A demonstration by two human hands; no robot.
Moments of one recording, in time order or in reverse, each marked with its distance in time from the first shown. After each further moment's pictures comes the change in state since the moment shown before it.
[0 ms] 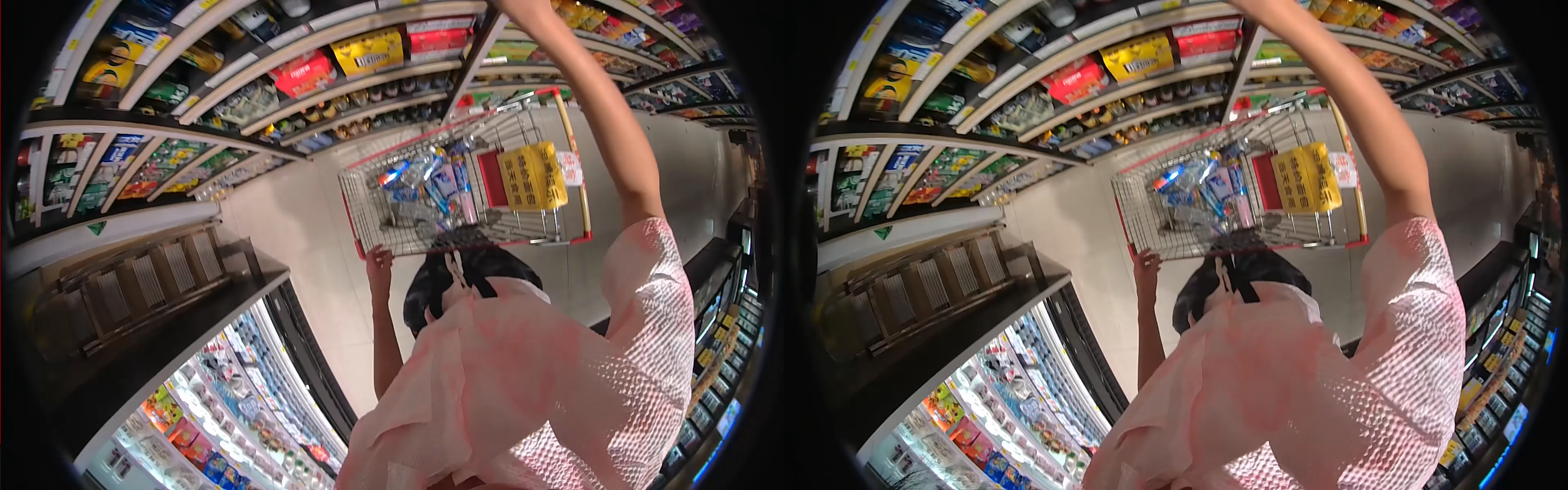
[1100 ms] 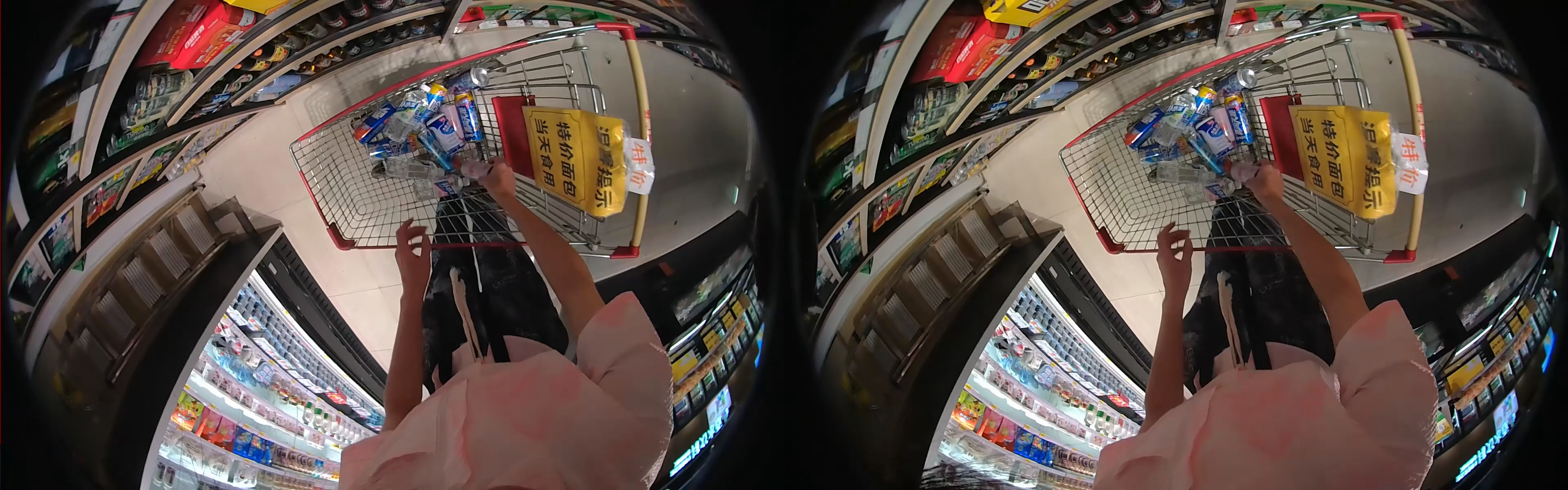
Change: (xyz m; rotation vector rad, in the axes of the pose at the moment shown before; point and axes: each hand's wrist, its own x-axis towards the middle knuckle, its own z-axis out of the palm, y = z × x) left_hand 0.030 -0.020 0.153 0.360 -0.043 0.045; right_hand -0.771 0.056 0.051 -0.225 -1.049 1.487
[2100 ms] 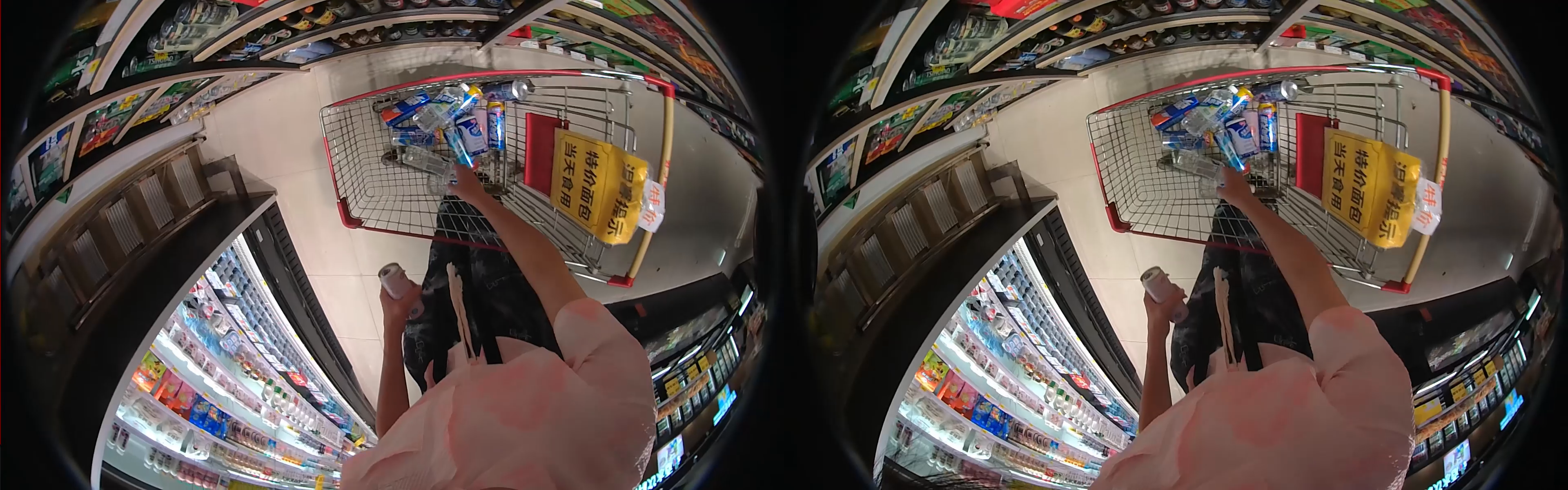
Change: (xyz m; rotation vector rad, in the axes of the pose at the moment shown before) left_hand -0.121 -0.029 -0.074 -0.553 0.171 -0.578; right_hand 0.010 -0.038 0.128 -0.124 -0.421 -0.500
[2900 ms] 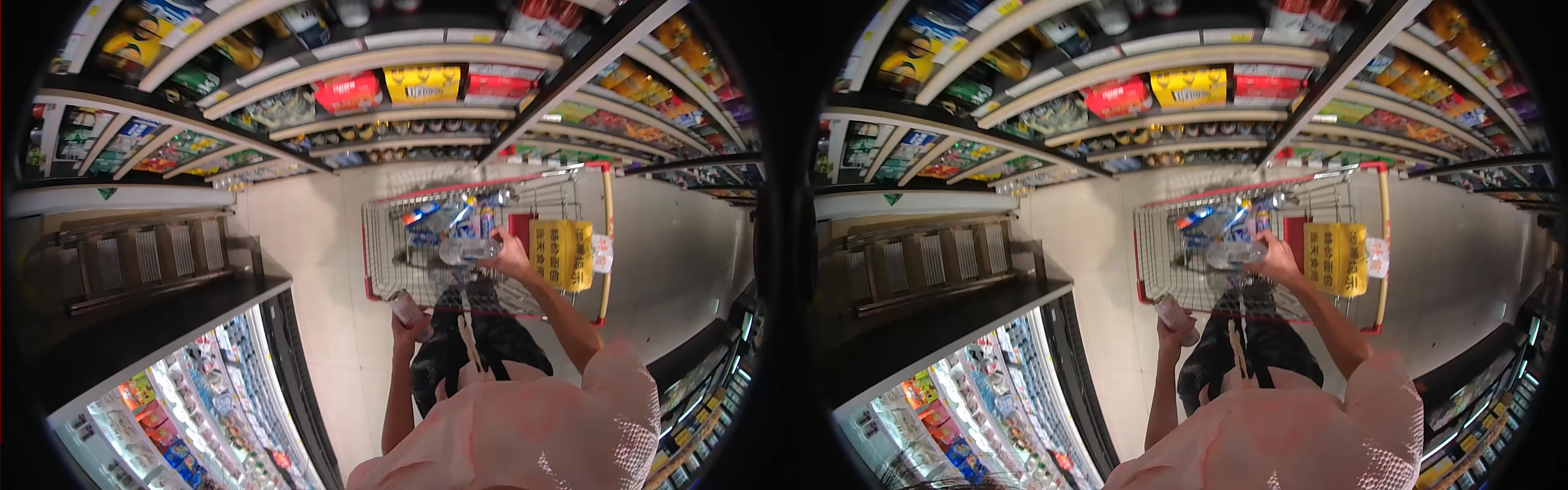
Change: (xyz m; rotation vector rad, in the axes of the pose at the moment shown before) left_hand 0.008 0.084 0.017 -0.184 -0.241 0.332; right_hand -0.173 -0.206 -0.279 0.047 0.291 -0.100
